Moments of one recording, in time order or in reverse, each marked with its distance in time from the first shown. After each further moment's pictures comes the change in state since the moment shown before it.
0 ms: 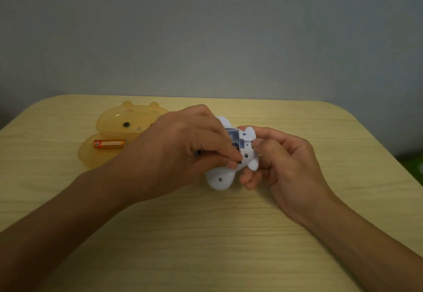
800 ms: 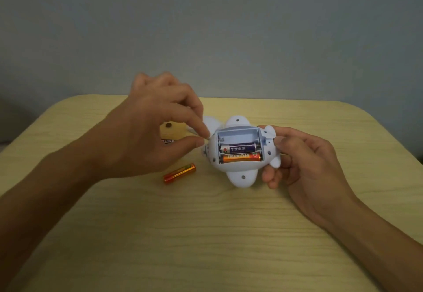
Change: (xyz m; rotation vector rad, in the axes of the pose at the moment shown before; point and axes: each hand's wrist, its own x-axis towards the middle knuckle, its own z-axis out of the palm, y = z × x) left_hand -0.016 -0.019 -0.051 0.232 -0.061 -0.137; right_hand 0.001 -0.001 0.002 0.045 0.079 0.017
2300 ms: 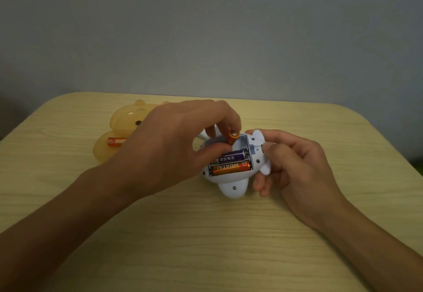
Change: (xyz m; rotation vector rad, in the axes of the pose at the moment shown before) left_hand 0.009 0.033 0.030 -0.093 0.113 -0.022; right_hand -0.001 0.001 0.000 -0.106 -0.144 -0.034
